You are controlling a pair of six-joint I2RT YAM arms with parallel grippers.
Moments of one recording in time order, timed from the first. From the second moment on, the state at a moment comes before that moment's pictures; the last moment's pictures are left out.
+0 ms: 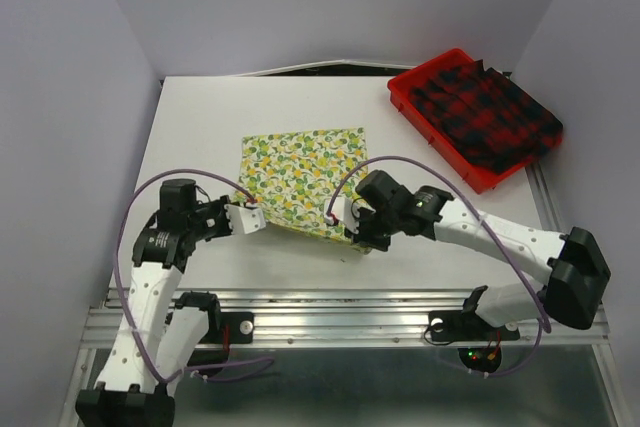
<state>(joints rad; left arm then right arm) -0.08 0.73 0.69 -0.79 0.44 1.26 0.93 1.35 1.00 -0.69 -0.26 -0.47</state>
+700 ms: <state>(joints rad) -0.06 0.61 0.77 -0.68 0.39 0.80 0.79 1.43 1.39 -0.82 -0.39 -0.53</state>
